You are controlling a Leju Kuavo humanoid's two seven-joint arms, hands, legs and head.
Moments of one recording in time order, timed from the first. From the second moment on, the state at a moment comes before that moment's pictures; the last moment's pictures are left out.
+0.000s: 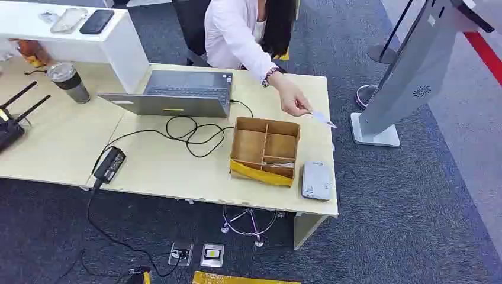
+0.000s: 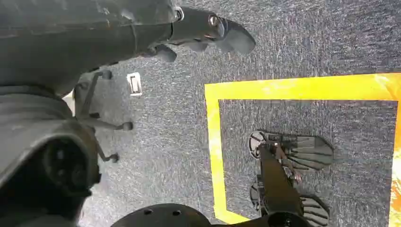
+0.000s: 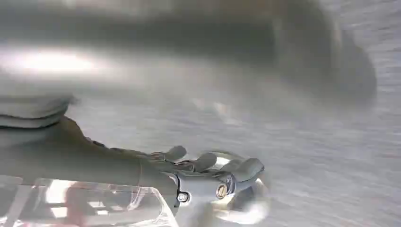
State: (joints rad) left arm -0.12 0.16 -0.60 -0.18 0.65 0.01 0.18; right arm -0.12 -0.37 0.49 -0.19 -0.83 -0.47 0.04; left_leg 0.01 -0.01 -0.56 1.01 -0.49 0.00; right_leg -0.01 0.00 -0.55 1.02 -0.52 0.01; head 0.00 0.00
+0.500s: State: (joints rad) left arm -0.12 0.16 -0.60 -0.18 0.65 0.00 0.17; right arm -0.64 -0.71 0.52 -0.24 -0.39 -0.32 -0.14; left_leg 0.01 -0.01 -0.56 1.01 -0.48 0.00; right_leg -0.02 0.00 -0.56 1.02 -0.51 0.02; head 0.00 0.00
